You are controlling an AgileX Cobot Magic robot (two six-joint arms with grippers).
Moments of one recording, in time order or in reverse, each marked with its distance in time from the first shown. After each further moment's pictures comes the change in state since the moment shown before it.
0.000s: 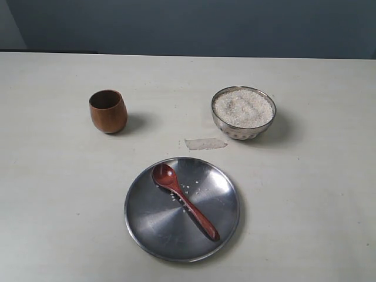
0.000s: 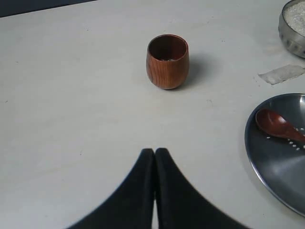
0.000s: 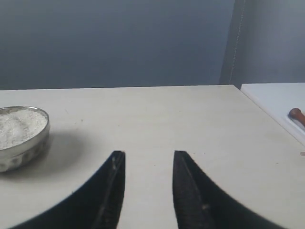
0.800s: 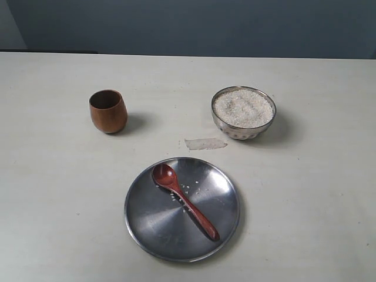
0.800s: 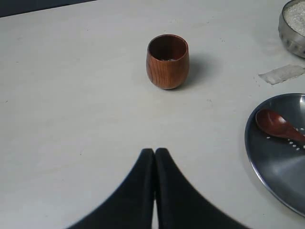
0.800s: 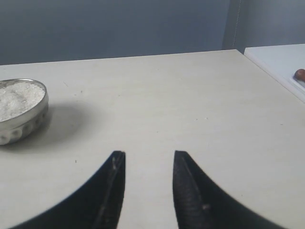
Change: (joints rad) left arm 0.000 0.000 0.000 0.000 0.000 0.000; right arm 0.000 0.000 0.000 0.047 0.111 0.004
